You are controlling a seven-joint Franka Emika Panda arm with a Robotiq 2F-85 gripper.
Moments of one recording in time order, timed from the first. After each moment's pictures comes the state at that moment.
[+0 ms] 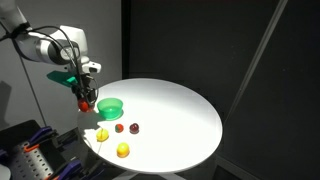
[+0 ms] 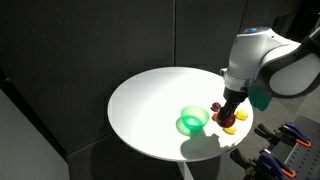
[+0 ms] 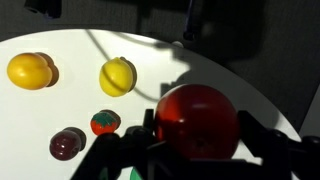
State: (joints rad) arm 0.22 -0.03 0.05 -2.77 -0.09 2.70 0.24
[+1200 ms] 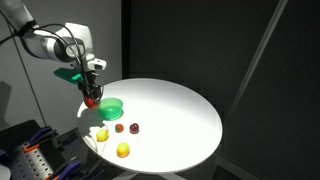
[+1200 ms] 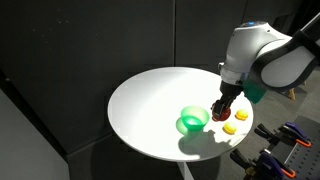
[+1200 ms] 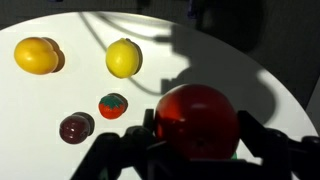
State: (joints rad) arm 0.16 -0.02 0.08 -2.72 -0.09 2.70 0.24
